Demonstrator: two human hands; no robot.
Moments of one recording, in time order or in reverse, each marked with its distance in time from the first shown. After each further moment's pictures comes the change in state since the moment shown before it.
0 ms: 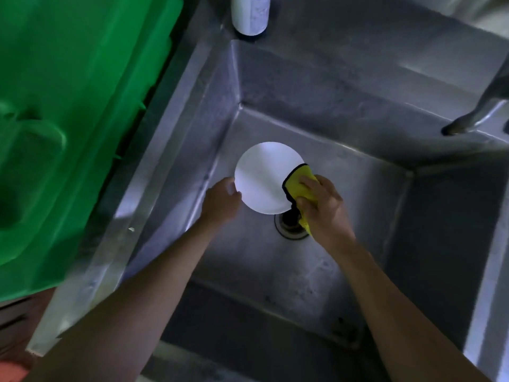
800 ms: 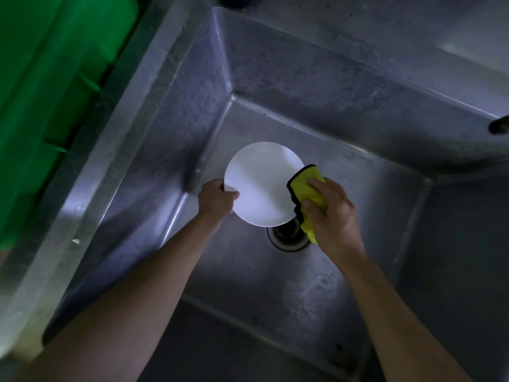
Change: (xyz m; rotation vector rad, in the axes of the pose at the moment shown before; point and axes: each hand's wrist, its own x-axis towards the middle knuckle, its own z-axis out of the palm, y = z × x) left_hand 0.054 -0.010 0.055 -0.352 0.117 -0.251; right_hand 0.028 0.053 0.016 0.161 0.061 0.057
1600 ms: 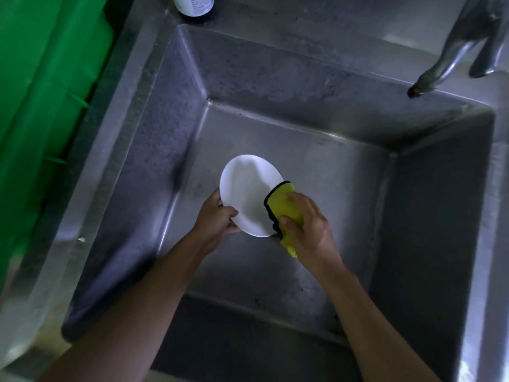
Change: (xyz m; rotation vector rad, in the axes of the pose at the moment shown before) left_hand -0.087 0.003 -0.012 -0.376 -0.371 -0.026; right_hand -0.079 -0.007 0.002 0.119 -0.042 0.054
